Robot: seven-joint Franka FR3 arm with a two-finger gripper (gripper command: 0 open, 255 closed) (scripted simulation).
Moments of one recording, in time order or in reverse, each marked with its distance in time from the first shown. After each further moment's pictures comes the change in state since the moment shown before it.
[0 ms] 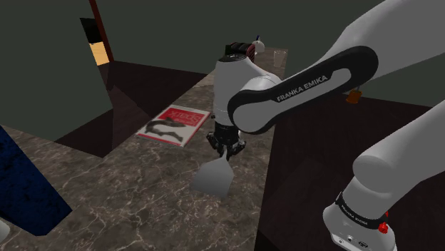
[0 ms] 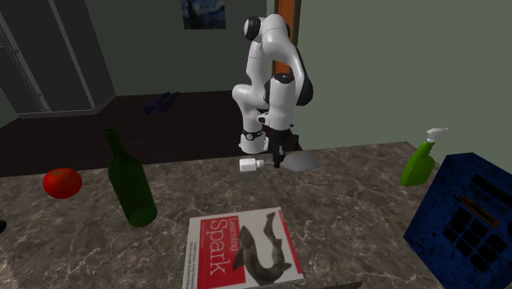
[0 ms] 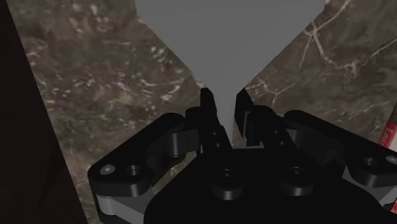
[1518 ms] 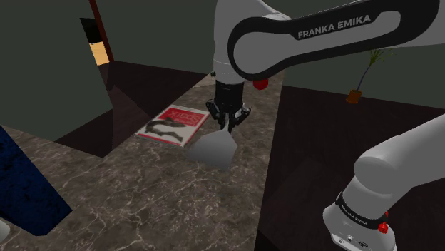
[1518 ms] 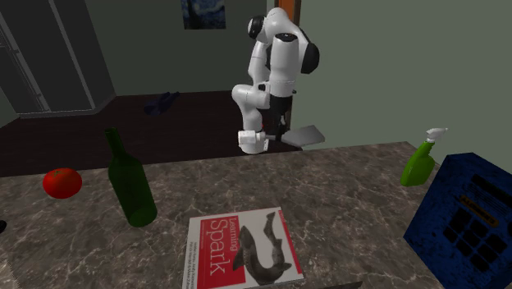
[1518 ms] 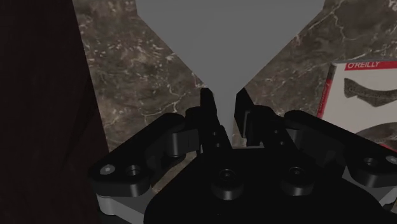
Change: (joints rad) arm 0.034 -0.144 -0.124 0.209 0.035 -0.341 -0.057
